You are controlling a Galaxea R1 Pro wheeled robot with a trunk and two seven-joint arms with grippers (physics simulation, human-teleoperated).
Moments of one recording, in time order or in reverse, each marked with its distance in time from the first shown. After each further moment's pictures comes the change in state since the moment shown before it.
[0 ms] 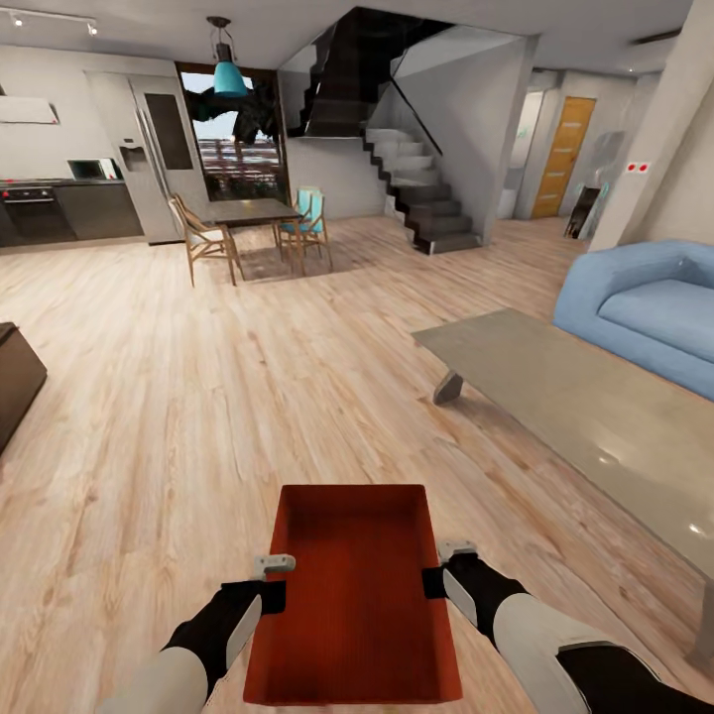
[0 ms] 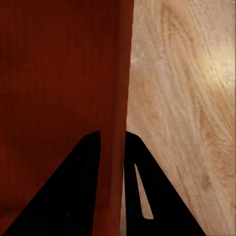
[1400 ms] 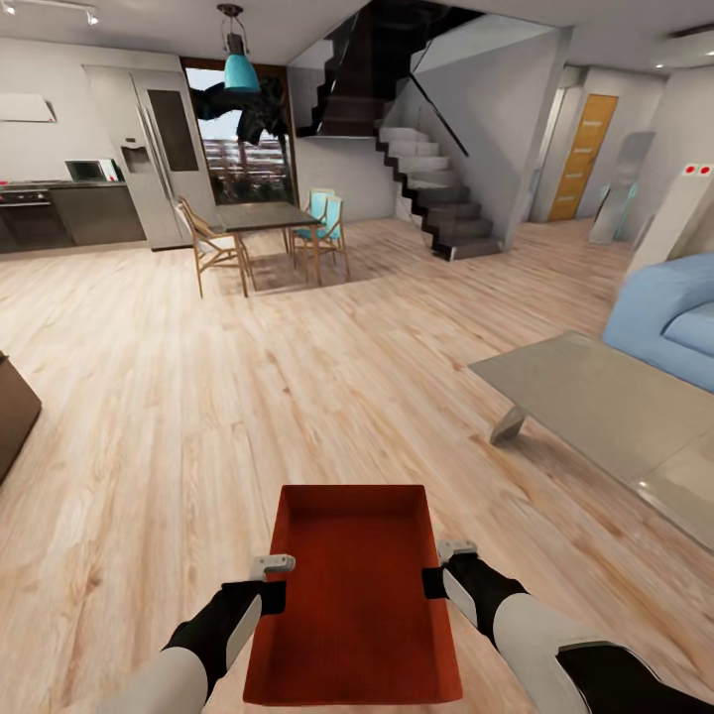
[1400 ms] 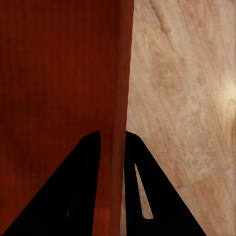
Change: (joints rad) left arm 0.000 0.000 0.000 0.001 0.000 0.000 0.000; right arm 0.000 0.000 0.000 0.000 0.000 0.001 0.000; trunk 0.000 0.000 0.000
